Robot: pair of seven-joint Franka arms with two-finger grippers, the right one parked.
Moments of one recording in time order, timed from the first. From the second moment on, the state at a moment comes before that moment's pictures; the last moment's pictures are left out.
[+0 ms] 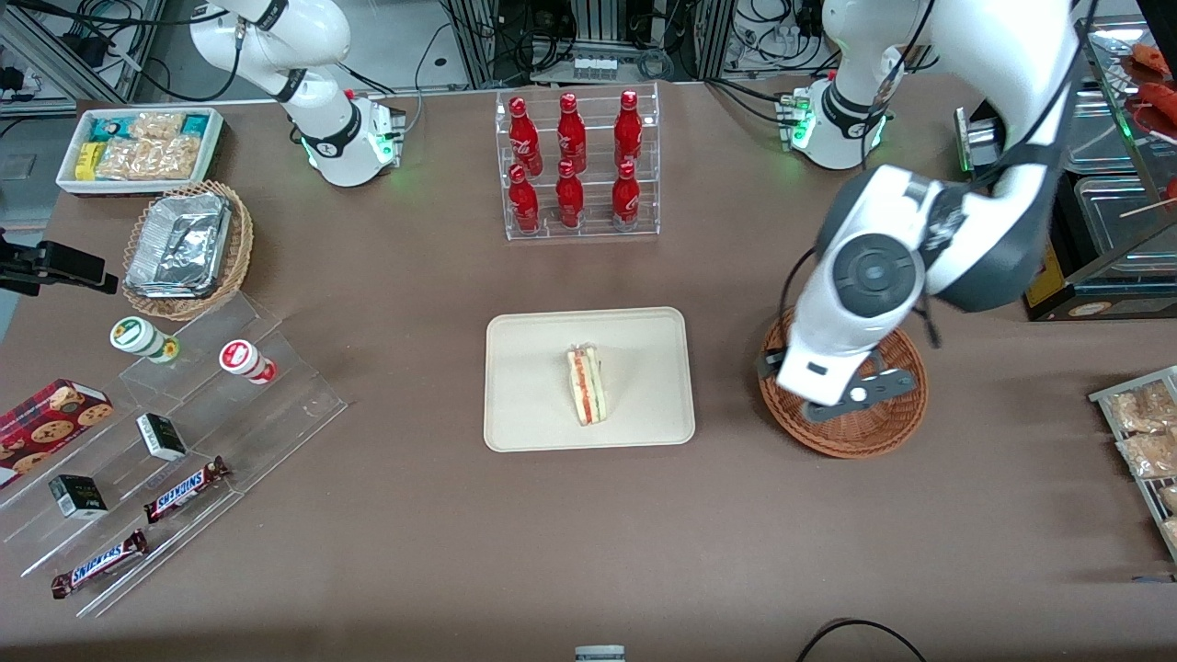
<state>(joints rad) 0.00 0.37 -0.45 -1.54 0.25 1.68 -0.74</state>
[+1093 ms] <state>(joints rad) 0.22 0.26 -0.43 -1.53 0.18 1.58 -0.33</state>
